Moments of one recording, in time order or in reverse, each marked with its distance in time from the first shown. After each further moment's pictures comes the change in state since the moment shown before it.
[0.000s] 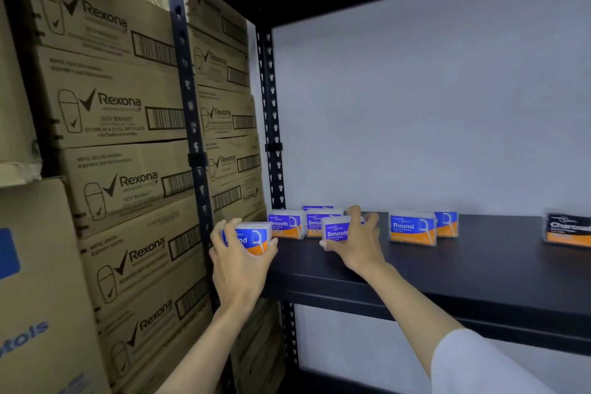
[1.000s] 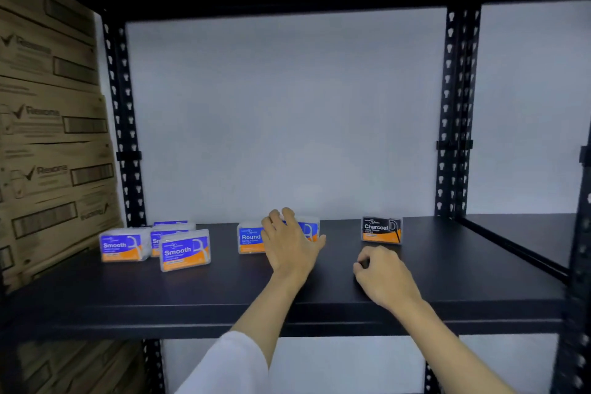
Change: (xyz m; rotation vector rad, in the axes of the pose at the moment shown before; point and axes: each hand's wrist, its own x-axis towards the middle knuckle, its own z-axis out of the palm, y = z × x) left_hand -0.127 0.265 0.195 0.174 -0.347 0.315; right_hand -0.074 0.181 -0.238 -0.392 0.153 0.208
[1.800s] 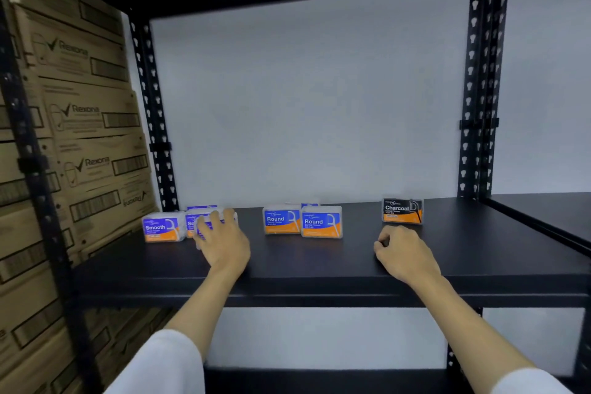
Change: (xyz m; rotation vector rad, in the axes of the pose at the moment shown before) left_hand 0.008 -0.145 -0.050 0.202 -0.034 -0.219; right_hand -0.006 -0.006 -0.003 -0.008 -0.009 0.000
